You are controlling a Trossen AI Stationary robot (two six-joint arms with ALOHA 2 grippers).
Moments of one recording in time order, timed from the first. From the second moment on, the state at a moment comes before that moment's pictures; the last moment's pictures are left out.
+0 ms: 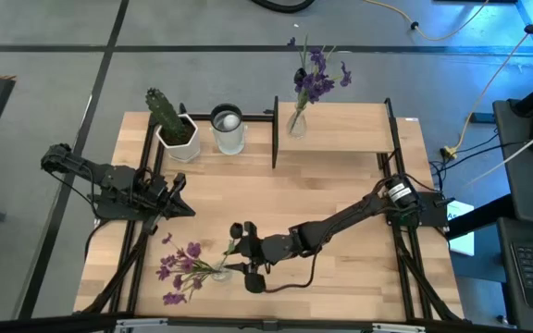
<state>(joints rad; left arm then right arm) -0.36 0.28 0.28 -0.03 -0.04 -0.25 0.40 2.11 1.47 0.36 0.21 0.28</state>
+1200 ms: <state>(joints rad) -0.36 0.28 0.28 -0.03 -0.04 -0.25 0.43 2.10 1.47 0.19 0.12 0.46</state>
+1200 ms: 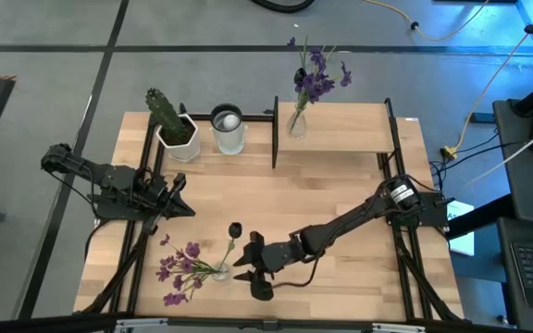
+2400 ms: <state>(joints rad) -0.57 0.55 0.28 -0.26 0.15 -0.32 0.46 2.13 1.47 0.09 0.22 0.34</state>
